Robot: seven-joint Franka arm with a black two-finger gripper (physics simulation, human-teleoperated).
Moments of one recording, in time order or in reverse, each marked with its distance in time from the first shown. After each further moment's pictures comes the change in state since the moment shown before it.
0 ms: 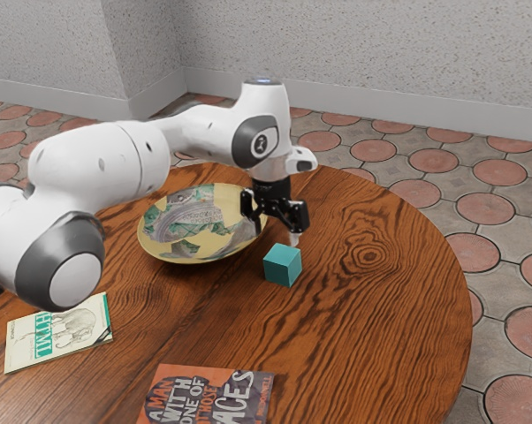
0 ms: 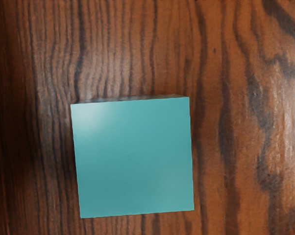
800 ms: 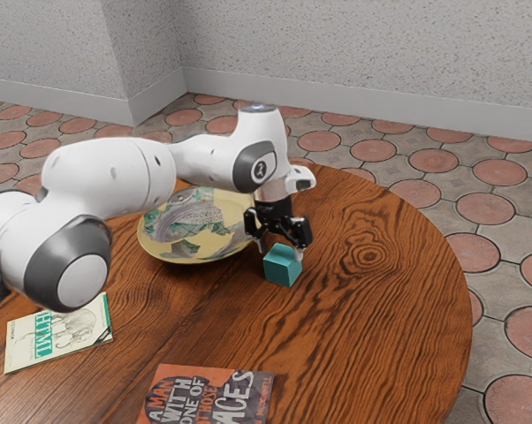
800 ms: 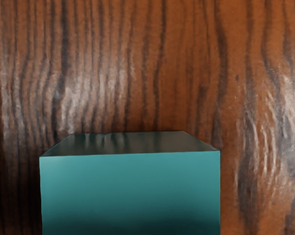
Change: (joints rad) arm 0.042 0.051 -0.044 -0.063 -0.032 0.159 -0.005
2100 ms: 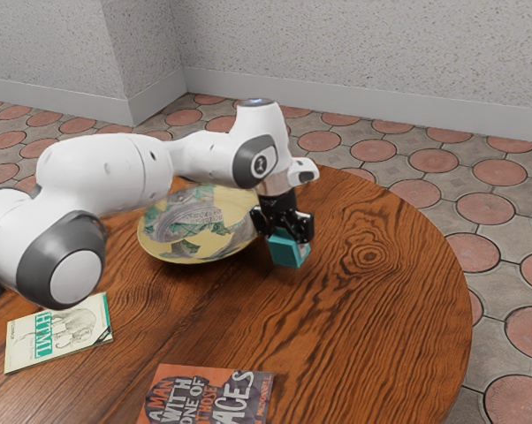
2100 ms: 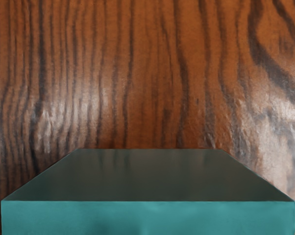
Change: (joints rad) arm 0.010 -0.034 -0.029 -0.007 -0.006 0.032 -0.006
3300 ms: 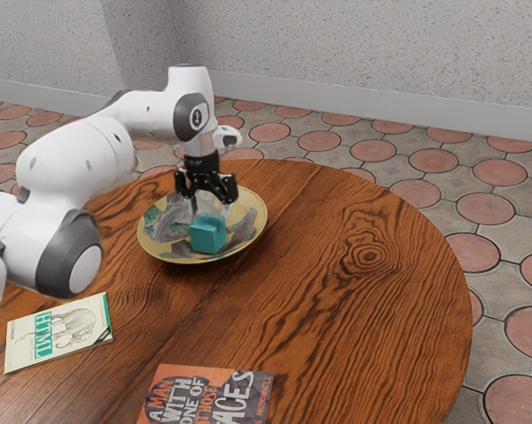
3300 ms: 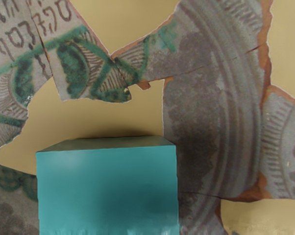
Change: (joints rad) arm 0.115 0.096 0.247 0.284 -0.093 -0.324 0.154
